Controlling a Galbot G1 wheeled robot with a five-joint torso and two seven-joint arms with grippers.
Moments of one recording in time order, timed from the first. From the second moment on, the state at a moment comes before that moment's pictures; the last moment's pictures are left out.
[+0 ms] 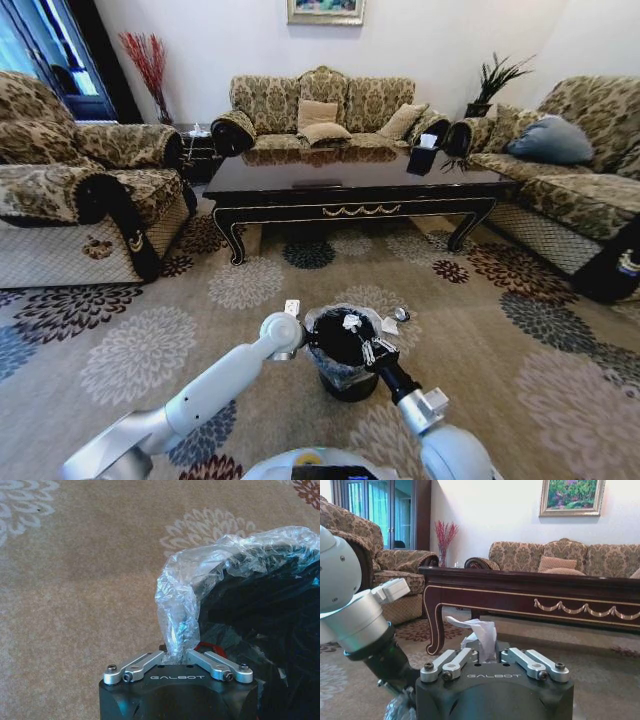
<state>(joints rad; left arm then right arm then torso) 0.62 -1.14 0.34 -1.80 -1.67 0.74 -1.06 -1.73 1.15 0.40 2.21 0.18 0.05 -0.05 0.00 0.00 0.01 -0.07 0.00</state>
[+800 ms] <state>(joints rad) 0.79 -1.03 0.08 -1.87 -1.64 0.74 -1.03 -1.66 1.24 0.54 2.13 0.36 0.04 0.02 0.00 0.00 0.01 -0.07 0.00</state>
